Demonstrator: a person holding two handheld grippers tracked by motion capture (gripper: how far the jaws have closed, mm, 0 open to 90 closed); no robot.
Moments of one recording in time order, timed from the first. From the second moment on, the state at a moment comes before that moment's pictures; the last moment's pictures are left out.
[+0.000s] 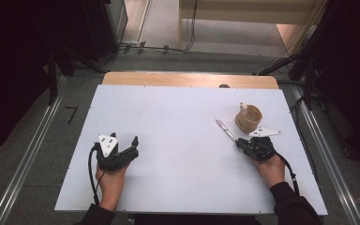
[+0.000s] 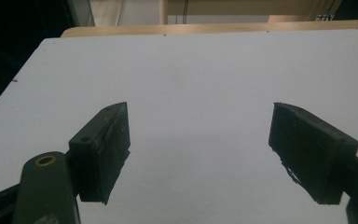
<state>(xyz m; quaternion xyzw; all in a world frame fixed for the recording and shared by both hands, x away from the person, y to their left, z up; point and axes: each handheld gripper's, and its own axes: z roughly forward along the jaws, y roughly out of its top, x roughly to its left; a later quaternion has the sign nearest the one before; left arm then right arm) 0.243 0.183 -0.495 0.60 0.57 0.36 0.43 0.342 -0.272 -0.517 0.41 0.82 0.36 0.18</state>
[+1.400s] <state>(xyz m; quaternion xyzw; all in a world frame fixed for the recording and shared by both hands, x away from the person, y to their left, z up) 0.243 0.185 -0.495 0.60 0.57 0.36 0.43 0.328 -0.279 -0.486 0.40 0.81 0.39 0.17</state>
